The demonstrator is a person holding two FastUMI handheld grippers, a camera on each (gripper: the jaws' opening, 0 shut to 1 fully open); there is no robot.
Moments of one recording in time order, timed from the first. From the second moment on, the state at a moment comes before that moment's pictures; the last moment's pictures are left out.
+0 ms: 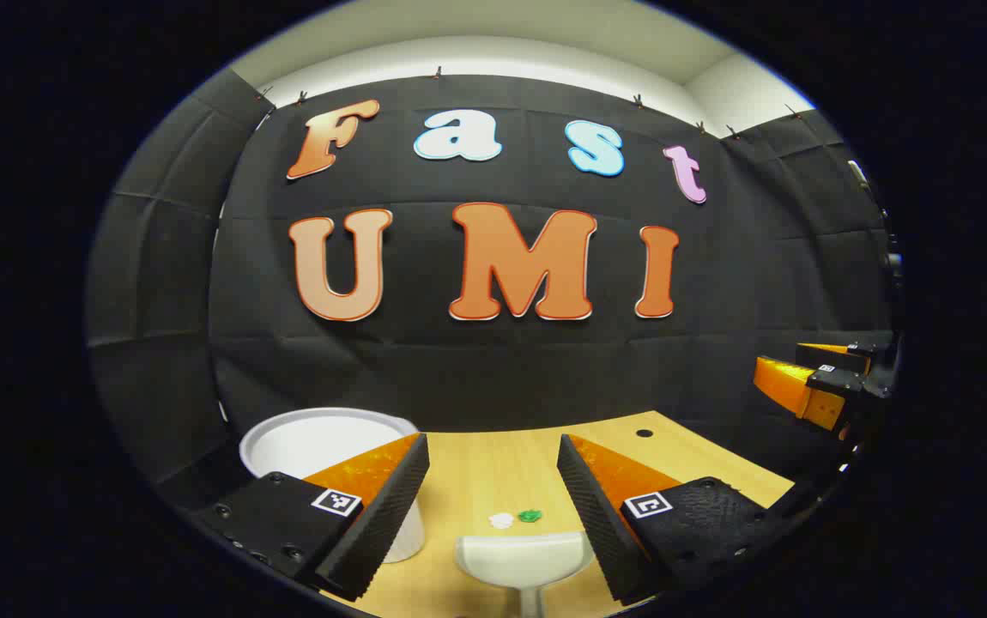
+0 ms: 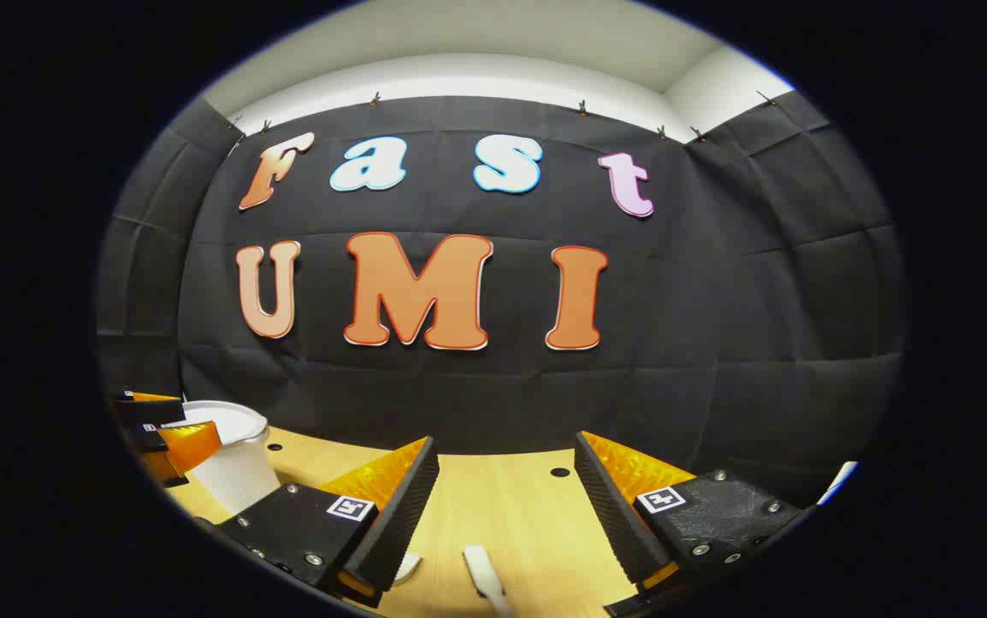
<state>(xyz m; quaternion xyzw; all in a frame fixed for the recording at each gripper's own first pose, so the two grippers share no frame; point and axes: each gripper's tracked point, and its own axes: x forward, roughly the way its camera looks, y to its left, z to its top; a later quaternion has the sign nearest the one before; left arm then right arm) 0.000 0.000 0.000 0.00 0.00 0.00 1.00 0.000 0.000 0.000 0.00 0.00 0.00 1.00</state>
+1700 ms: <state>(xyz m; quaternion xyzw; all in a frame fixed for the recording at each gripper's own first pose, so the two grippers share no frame) 0.003 -0.029 -0.027 0.00 0.03 0.05 1.00 0.023 -0.028 -0.018 0.02 0.02 0.07 1.00</state>
